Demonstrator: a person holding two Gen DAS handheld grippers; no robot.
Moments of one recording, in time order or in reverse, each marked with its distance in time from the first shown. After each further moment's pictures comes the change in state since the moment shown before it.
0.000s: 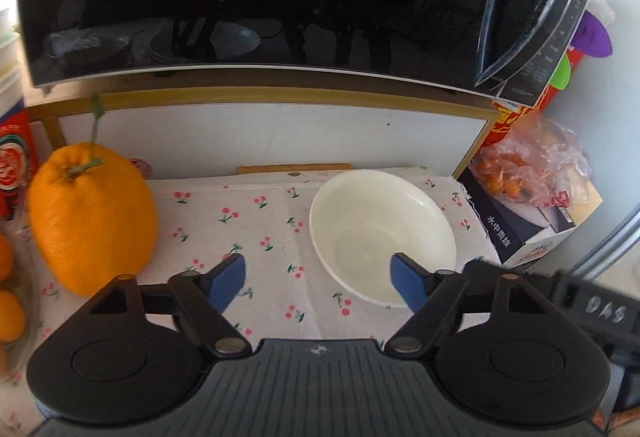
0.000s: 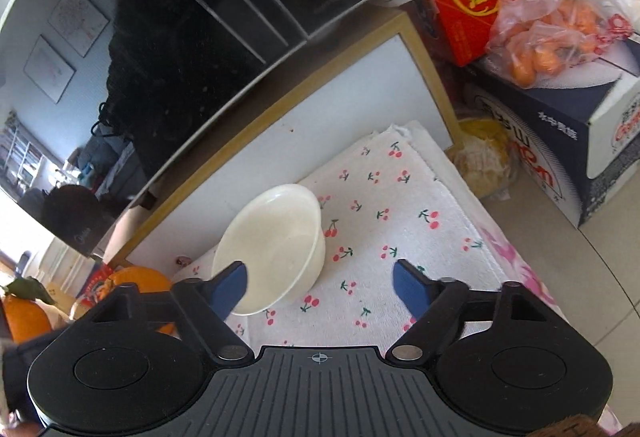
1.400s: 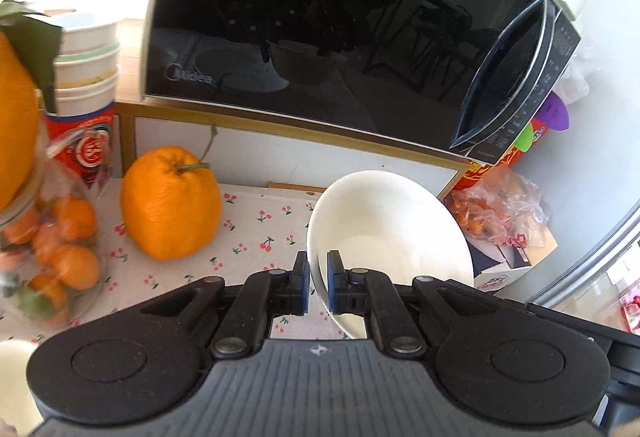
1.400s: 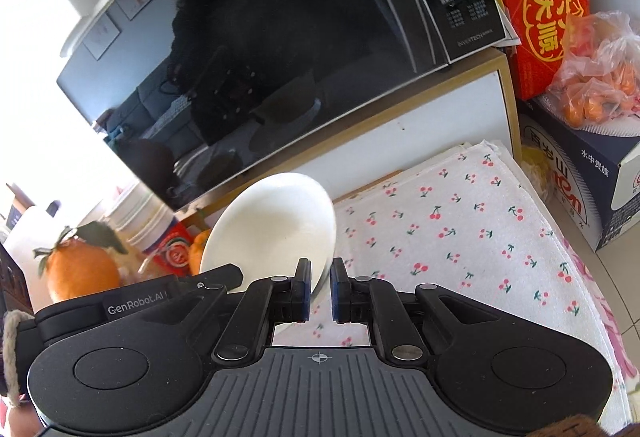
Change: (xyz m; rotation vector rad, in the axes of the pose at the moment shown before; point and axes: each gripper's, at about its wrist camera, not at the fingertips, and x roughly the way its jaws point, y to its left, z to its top) left arm -0.101 0.038 -0.014 -0.131 -0.078 -0.066; right arm -0.062 0.105 -0.024 -0.158 0.005 0.043
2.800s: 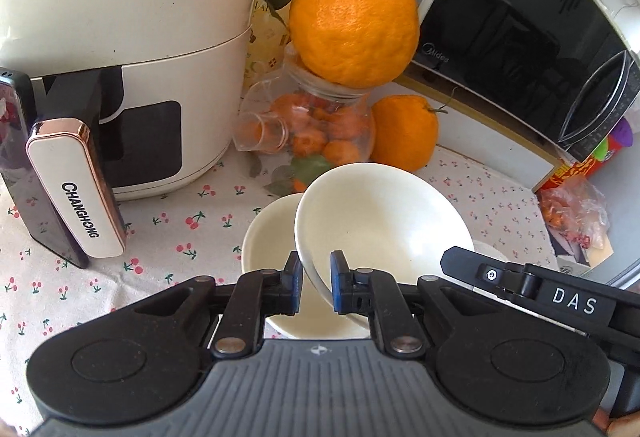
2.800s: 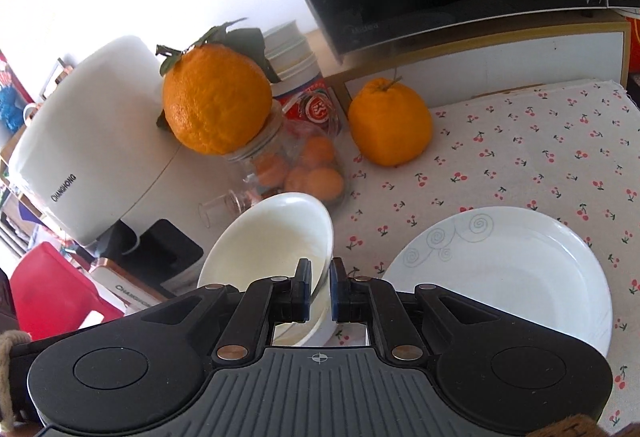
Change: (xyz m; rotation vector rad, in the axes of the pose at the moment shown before) left arm -0.109 0.138 -0.075 -0.156 0.014 0.218; right arm 0.020 0.160 -0.122 -0.203 0.178 0.071
